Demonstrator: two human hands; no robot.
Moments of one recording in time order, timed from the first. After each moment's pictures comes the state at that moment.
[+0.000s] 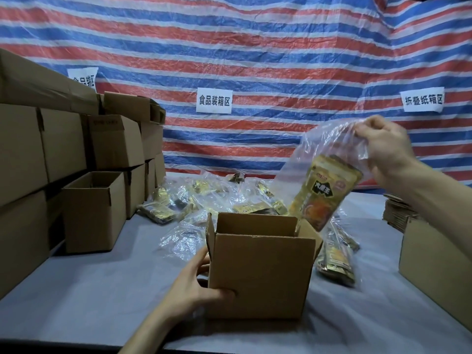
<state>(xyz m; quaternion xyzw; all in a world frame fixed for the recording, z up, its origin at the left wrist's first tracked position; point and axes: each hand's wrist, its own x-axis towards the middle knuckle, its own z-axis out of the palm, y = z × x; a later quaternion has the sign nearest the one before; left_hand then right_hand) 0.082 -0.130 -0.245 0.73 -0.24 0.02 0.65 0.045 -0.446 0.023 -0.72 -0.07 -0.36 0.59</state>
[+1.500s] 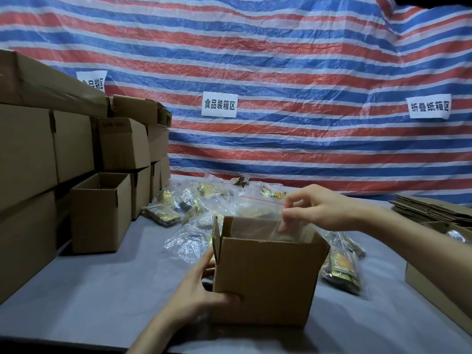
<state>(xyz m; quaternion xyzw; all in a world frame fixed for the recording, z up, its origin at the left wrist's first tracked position) 0.088 -0.129 -0.251 0.74 -0.25 0.03 0.63 0.047 -0.388 -0.035 -0.94 -0.24 -0.01 0.22</state>
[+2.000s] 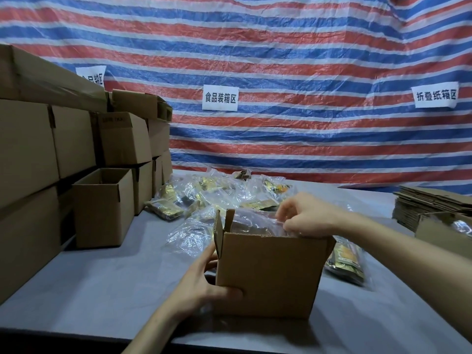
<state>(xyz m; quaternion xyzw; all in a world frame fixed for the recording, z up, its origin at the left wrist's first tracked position) 0.092 -0.128 -0.253 0.74 -0.26 0.03 0.62 0.063 -0.367 -0.065 -0.98 -0.11 -0.02 0.16</state>
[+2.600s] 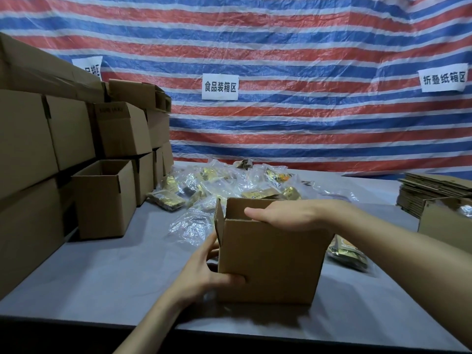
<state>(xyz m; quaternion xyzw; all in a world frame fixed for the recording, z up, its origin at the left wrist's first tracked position) 0.091 -0.128 -0.252 0.75 -0.26 0.03 0.61 0.061 -0.334 -0.074 -0.97 -0.14 0.16 0.15</state>
